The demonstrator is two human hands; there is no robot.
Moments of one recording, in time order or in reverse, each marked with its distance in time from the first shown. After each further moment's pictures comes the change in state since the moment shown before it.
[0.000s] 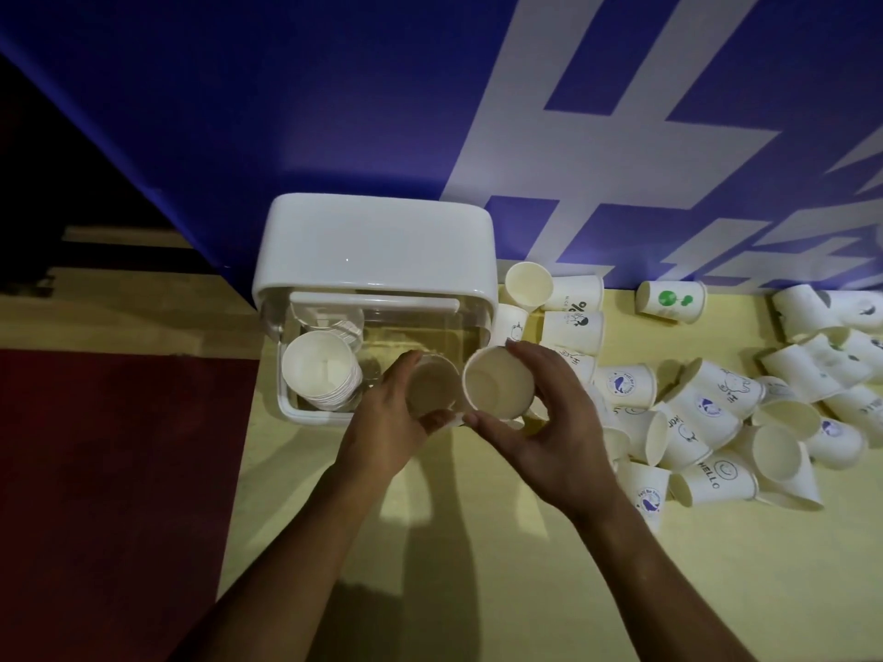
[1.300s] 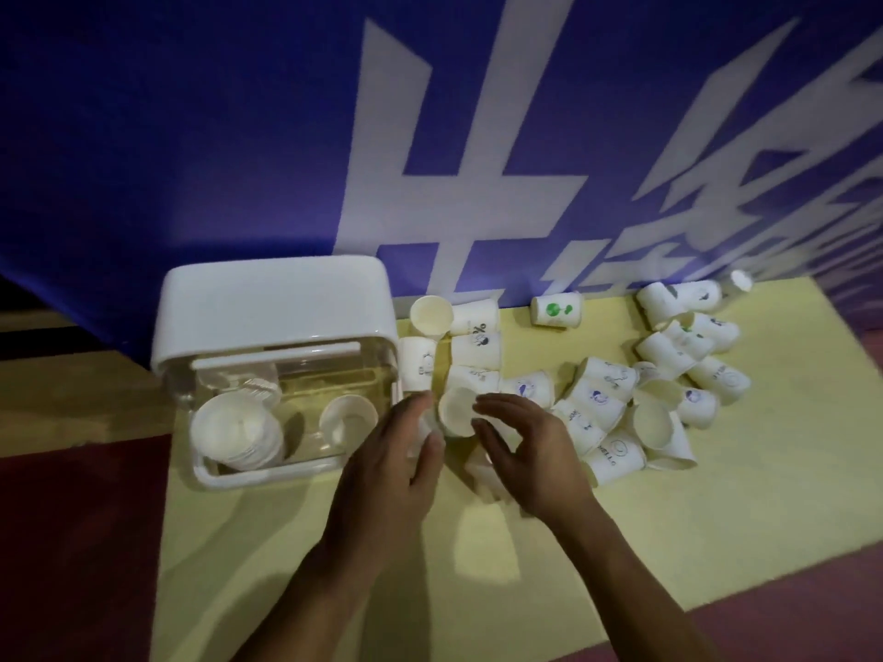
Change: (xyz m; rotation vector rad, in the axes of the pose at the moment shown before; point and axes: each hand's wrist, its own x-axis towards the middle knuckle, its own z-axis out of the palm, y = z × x) left_hand -0.054 0.112 -0.010 -0.123 -0.011 0.290; right_hand -0.027 0.016 -0.064 -0.240 0.029 0.224
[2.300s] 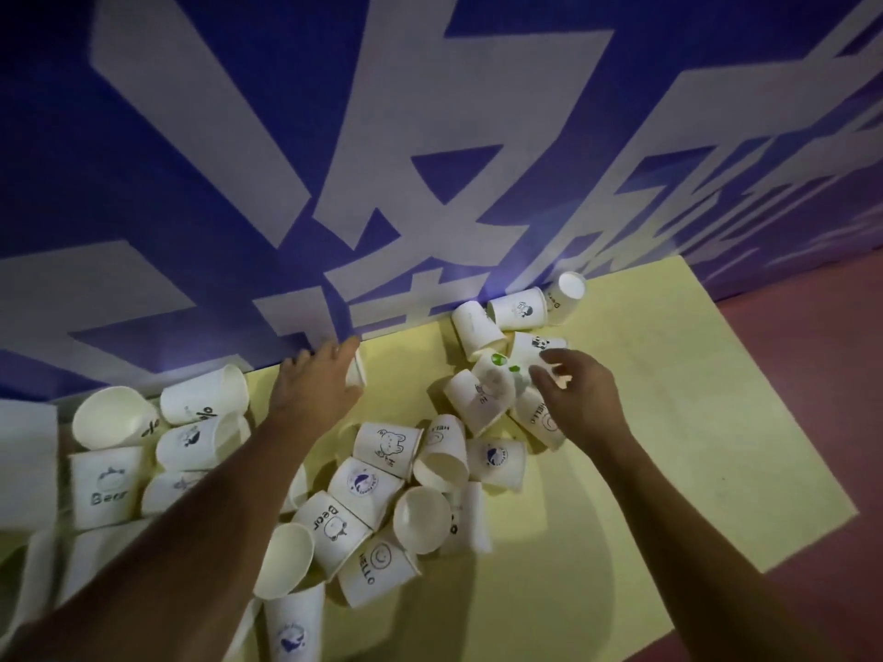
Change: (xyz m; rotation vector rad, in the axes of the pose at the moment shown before) left_hand 0.278 0.058 0.319 0.942 -0.356 0.101; right_hand 0.120 0.359 -0.270 -0.070 0.112 0.512
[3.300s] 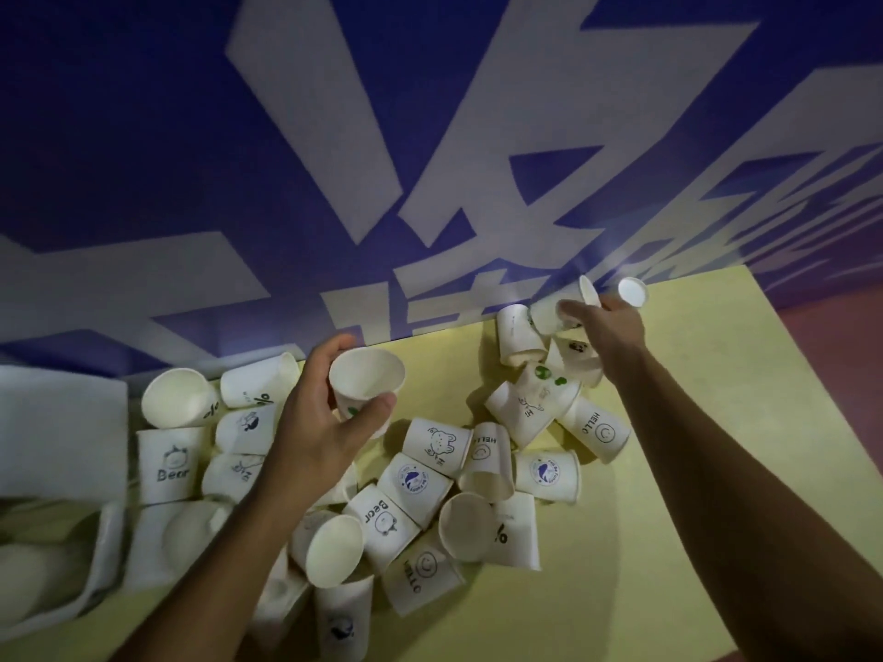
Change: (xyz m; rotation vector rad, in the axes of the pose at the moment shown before) left_hand -0.102 -0.019 -0.069 -1.310 0.194 -0.199; right_hand 0.099 -0.044 0.031 0.440 0.023 0.330
